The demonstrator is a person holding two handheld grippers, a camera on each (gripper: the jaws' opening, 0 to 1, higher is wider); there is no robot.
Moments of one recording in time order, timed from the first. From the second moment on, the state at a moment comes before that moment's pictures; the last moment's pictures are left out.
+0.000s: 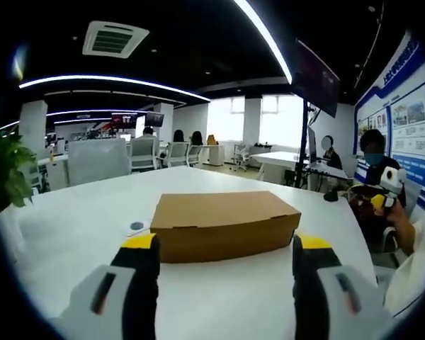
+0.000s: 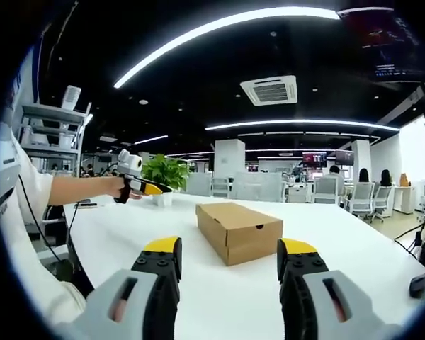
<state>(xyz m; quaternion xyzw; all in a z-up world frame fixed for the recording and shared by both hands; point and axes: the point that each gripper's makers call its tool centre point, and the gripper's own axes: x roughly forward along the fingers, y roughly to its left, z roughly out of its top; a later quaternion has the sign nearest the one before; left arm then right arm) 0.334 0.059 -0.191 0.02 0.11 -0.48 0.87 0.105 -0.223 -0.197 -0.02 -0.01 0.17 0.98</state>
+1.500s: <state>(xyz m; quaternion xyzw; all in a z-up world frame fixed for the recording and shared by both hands) 0.405 0.037 -0.223 0.02 0.12 -0.51 0.85 0.144 -0.231 -0.196 -0.01 0.00 0.15 0.99</state>
